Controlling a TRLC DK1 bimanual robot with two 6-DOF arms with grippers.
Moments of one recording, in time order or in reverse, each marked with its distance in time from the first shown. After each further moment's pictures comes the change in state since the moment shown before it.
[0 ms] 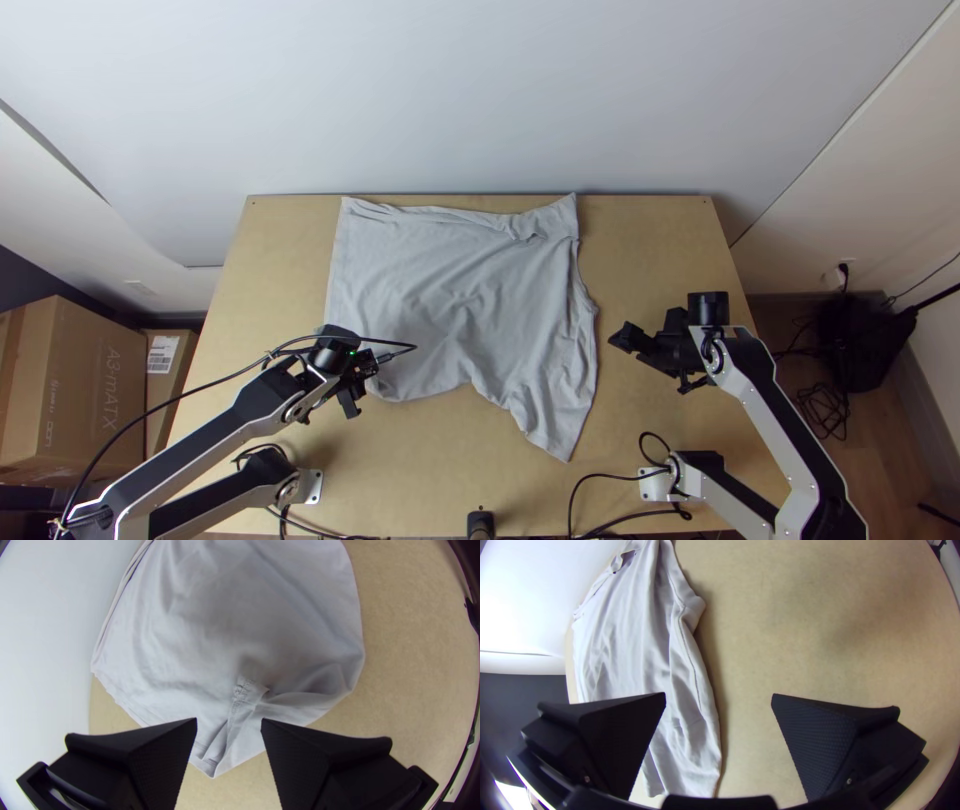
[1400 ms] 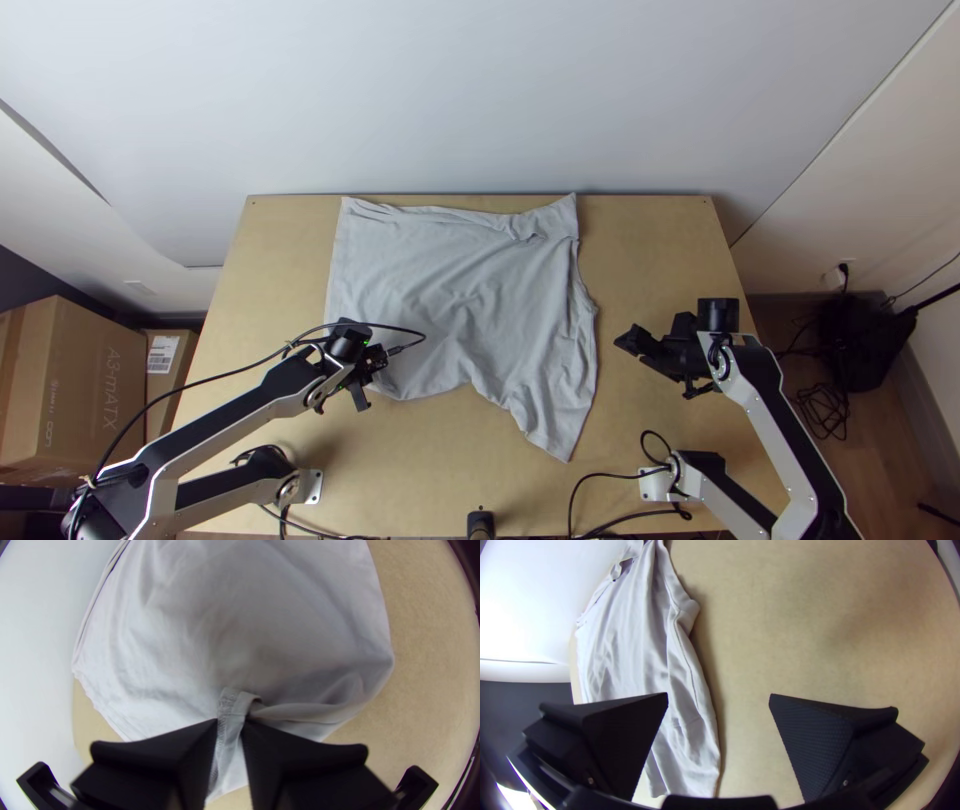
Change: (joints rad) left arm 0.044 0.182 -0.027 0.161 0.049 0.015; right arm -0.060 -0.045 -0.029 -0.008 -0.030 -0.002
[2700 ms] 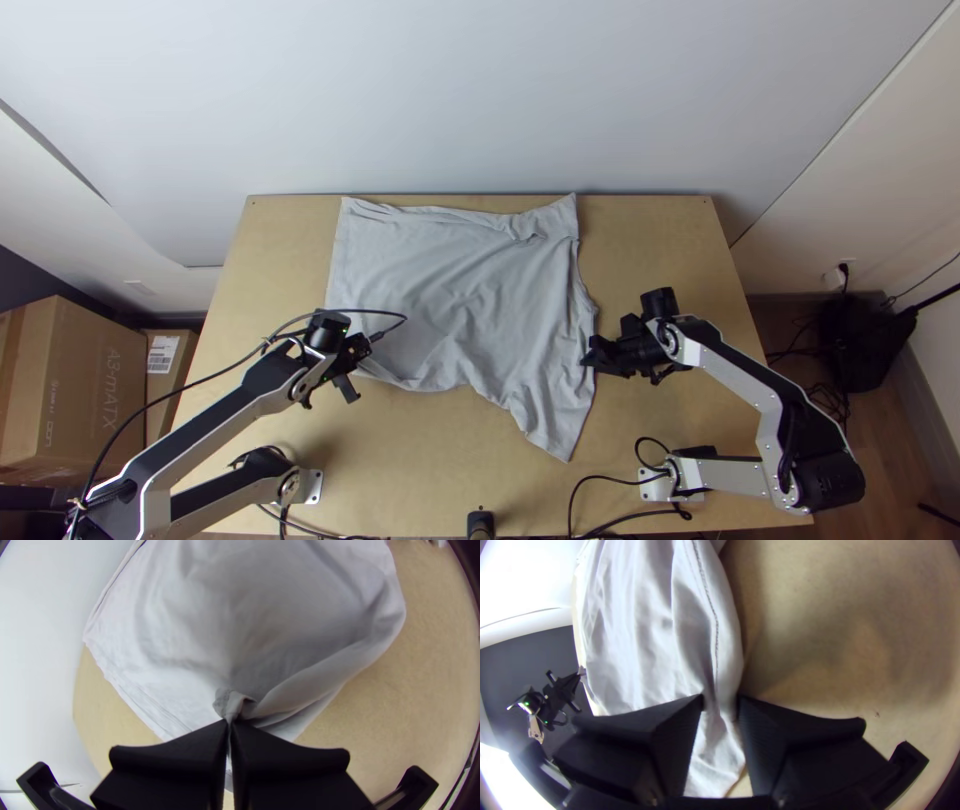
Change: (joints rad) left arm 0.134 -0.065 0.025 -0.066 0.023 -0.021; right arm 0.191 0.392 0.005 0.156 -0.170 -0.050
